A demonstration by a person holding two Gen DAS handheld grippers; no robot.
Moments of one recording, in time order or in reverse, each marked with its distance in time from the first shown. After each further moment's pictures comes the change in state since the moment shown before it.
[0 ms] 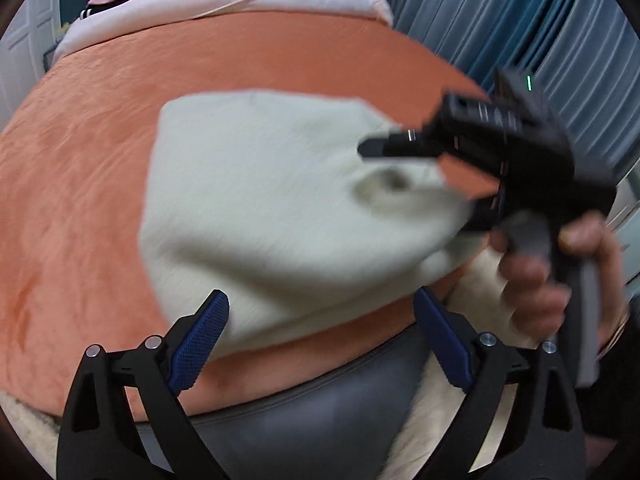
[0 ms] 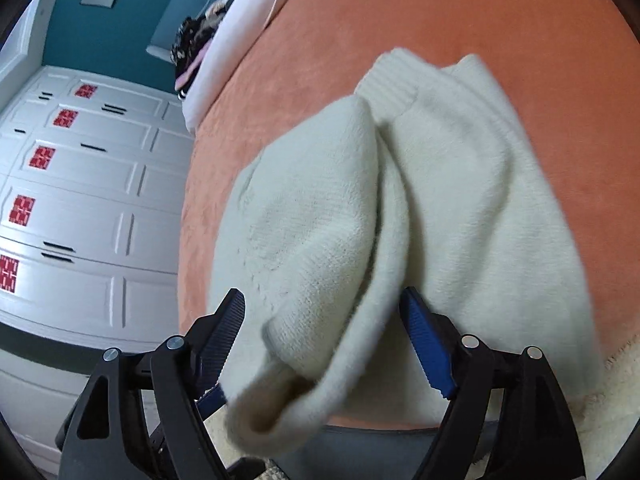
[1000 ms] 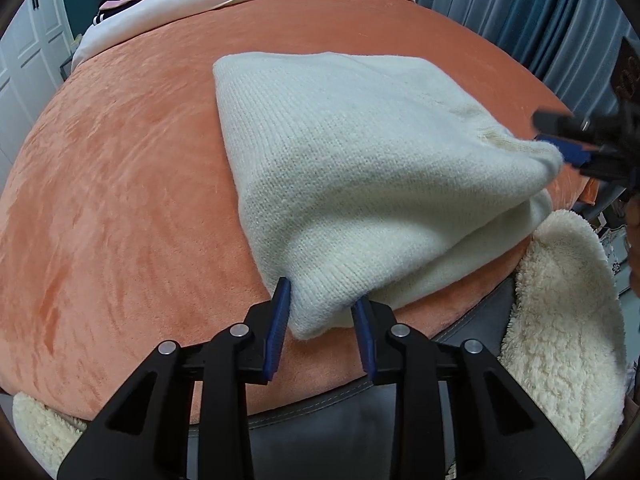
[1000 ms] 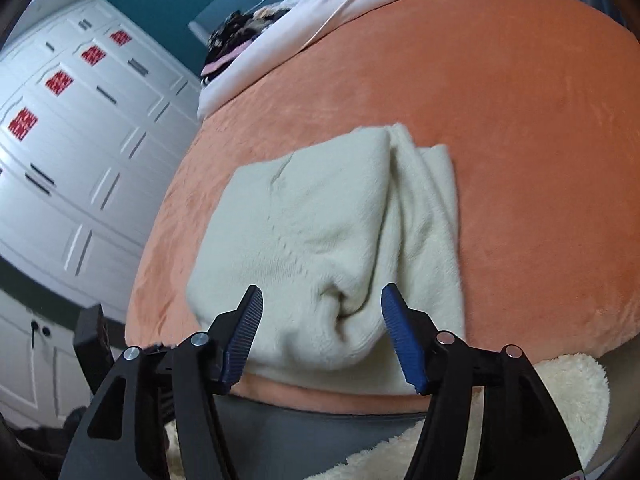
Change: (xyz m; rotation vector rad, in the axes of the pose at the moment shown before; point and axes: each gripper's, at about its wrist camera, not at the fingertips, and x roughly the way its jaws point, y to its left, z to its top) left arm 0.014 0.030 -0.010 0.034 0.037 0.121; right arm -0.072 -0.006 -0.026 -0.306 -0.120 -0.141
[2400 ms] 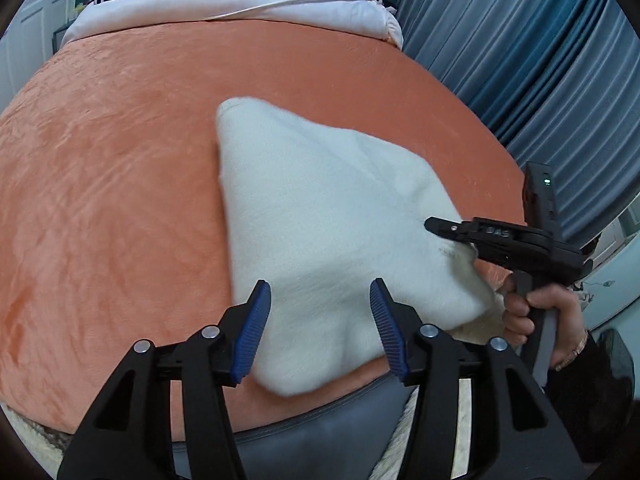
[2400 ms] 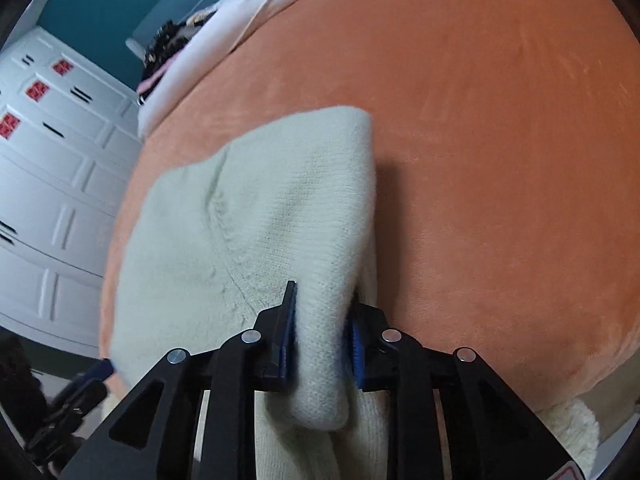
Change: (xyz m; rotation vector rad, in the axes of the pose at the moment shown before) left arm -0.036 -0.006 0.046 -0.151 -0.115 -0.224; right arm 0.001 -0.078 0.026 0.212 -0.011 -0.078
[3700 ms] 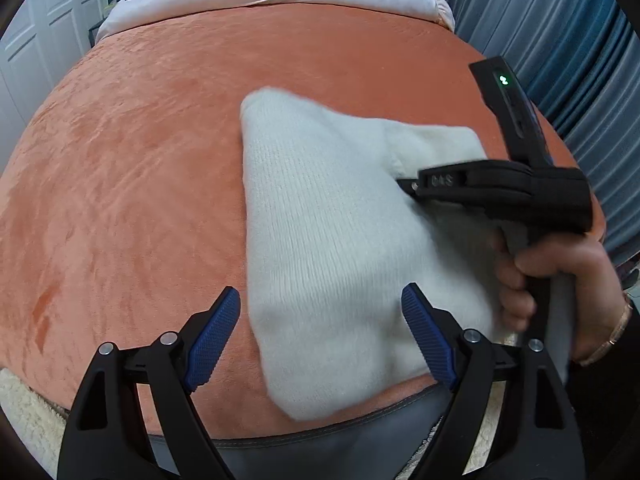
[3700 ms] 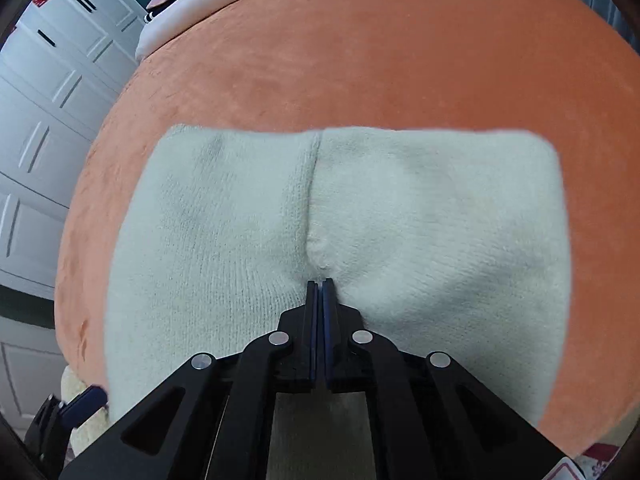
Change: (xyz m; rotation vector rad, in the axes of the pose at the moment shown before) left arm 0.030 -0.011 0.009 -0.038 0.082 0.246; right arm 0.084 0.111 0.044 -0.260 0.163 -0.181
